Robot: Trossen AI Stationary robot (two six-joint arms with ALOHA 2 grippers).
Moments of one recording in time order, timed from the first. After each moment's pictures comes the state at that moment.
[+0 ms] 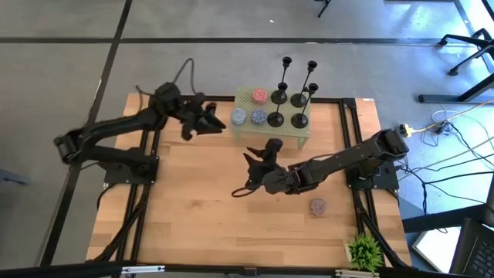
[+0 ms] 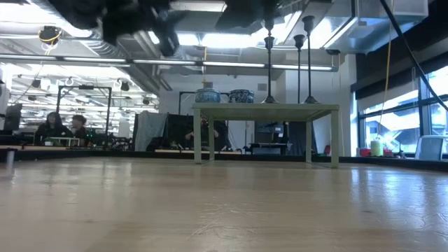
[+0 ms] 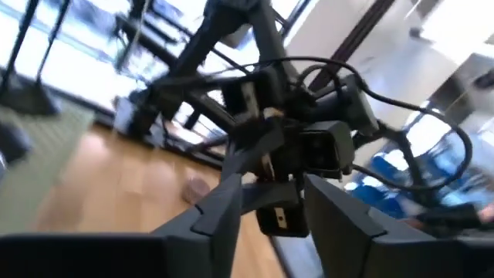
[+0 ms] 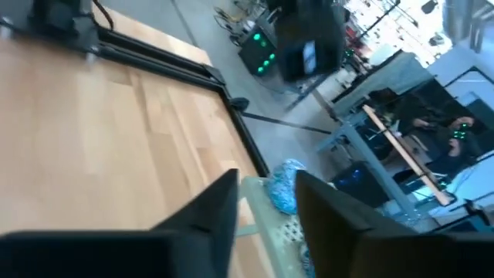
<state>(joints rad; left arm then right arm) 0.61 1.17 0.71 0.52 0.99 -0.64 0.34 1.74 1.27 0.00 1.02 -0.26</state>
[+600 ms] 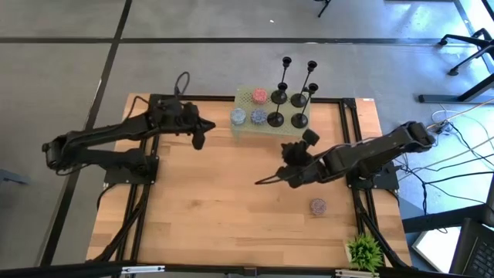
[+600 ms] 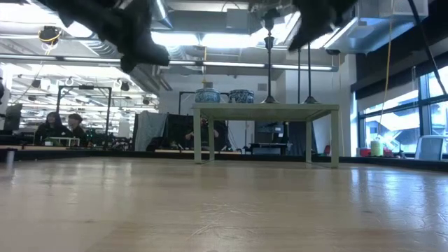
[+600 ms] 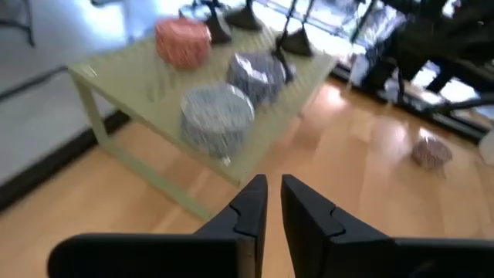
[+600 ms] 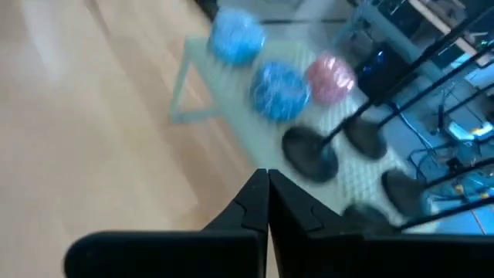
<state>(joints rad) 0.43 0.90 0.67 -0.19 0.09 -0.24 0.34 1.45 1.17 -0.78 0.96 0.49</state>
